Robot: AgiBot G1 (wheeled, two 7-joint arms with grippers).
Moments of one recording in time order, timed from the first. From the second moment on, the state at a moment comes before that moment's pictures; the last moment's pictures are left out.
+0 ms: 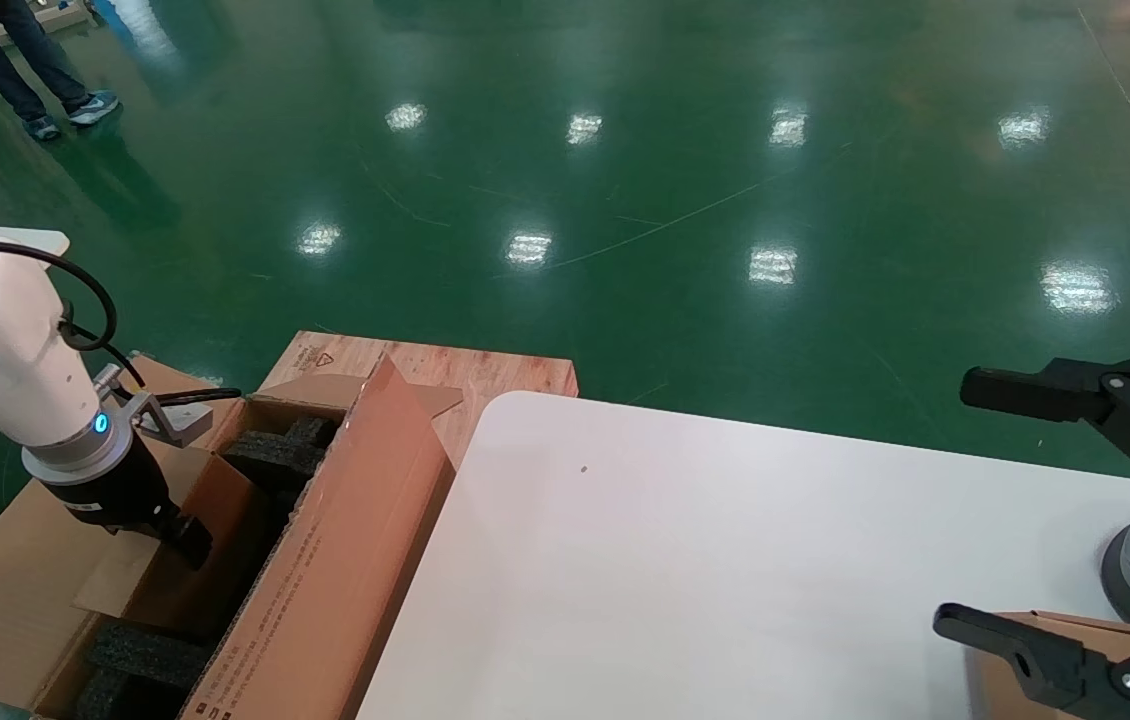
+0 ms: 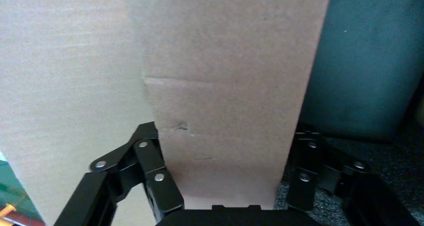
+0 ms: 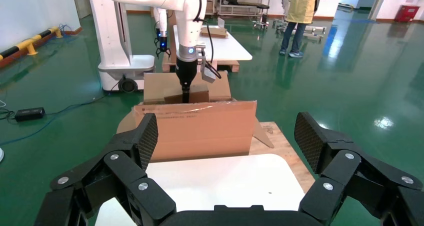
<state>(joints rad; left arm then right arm) -1.77 0.88 1.94 -0.22 1.40 1.18 -1.13 1.07 -0.61 -0.28 1.28 -0.73 -1.50 0.19</state>
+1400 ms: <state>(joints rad) -1.92 0.78 1.86 -0.21 1.35 1.13 -1.05 1.07 -0.61 -0.28 1.28 -0.73 -1.50 0.19</state>
